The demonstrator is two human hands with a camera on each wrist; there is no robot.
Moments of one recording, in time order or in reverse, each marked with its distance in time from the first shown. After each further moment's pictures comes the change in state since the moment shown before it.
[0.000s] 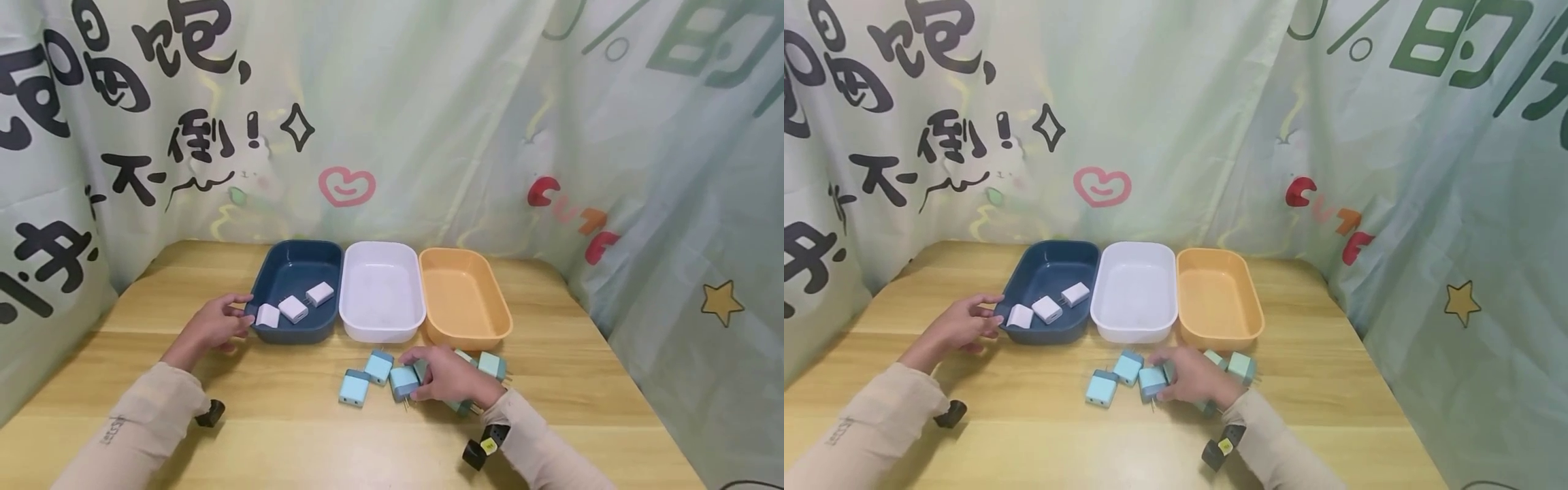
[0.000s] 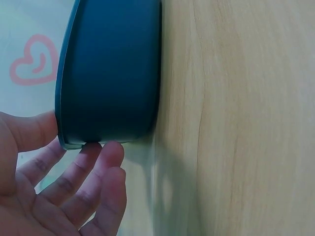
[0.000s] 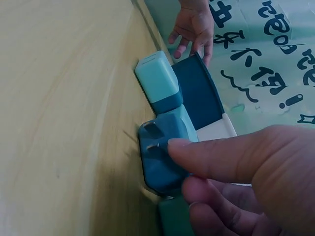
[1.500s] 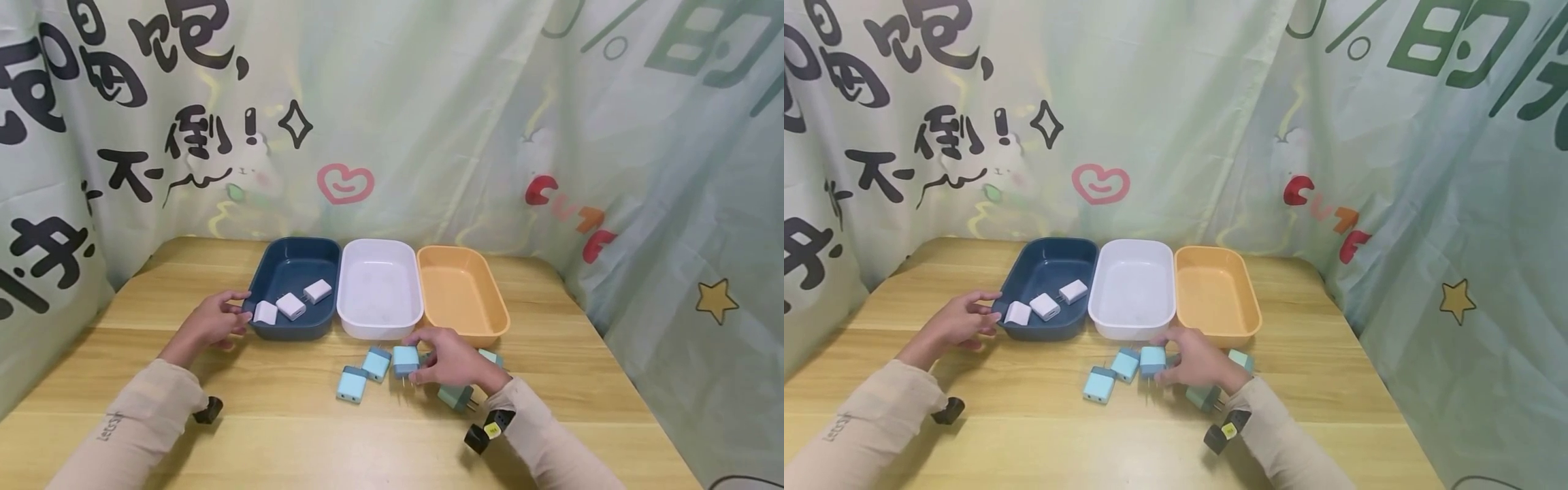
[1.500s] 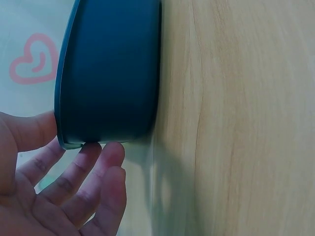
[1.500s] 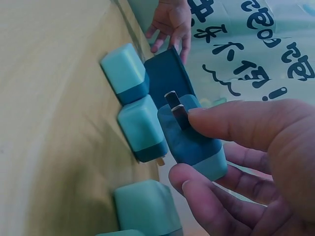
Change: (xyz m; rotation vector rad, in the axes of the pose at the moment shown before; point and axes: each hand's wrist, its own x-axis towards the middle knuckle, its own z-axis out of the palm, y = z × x) left_hand 0.002 0.002 0.000 0.005 0.002 -0.021; right_hand -0.003 0.001 -0.018 0.117 0.104 -0.073
